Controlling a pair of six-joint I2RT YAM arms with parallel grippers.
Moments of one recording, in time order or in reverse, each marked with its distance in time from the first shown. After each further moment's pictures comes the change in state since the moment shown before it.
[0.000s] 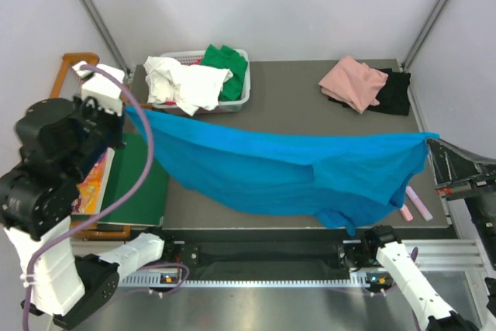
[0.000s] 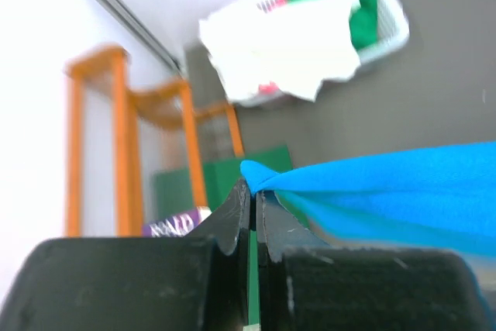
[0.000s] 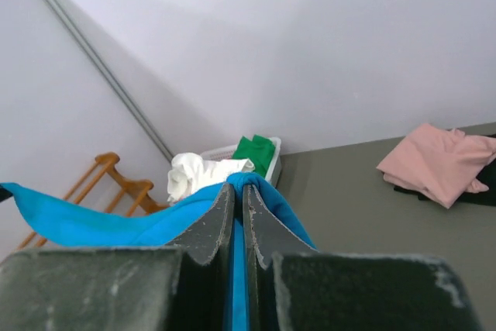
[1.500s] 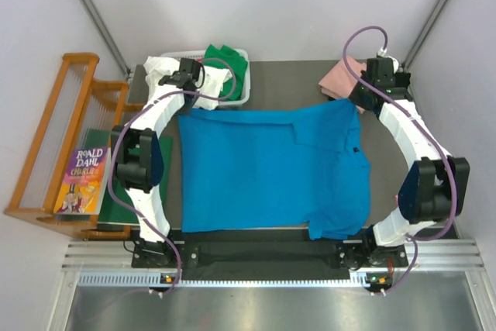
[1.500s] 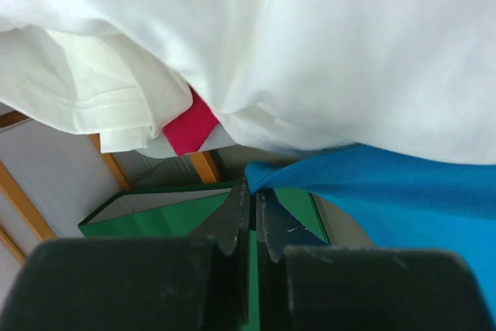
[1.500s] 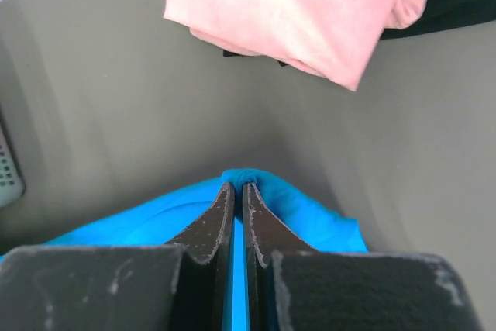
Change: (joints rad) left arm 0.143 0.900 -0.354 0.559 -0.172 0.153; right arm -0.151 1.078 -0.238 0.375 0.142 0.039
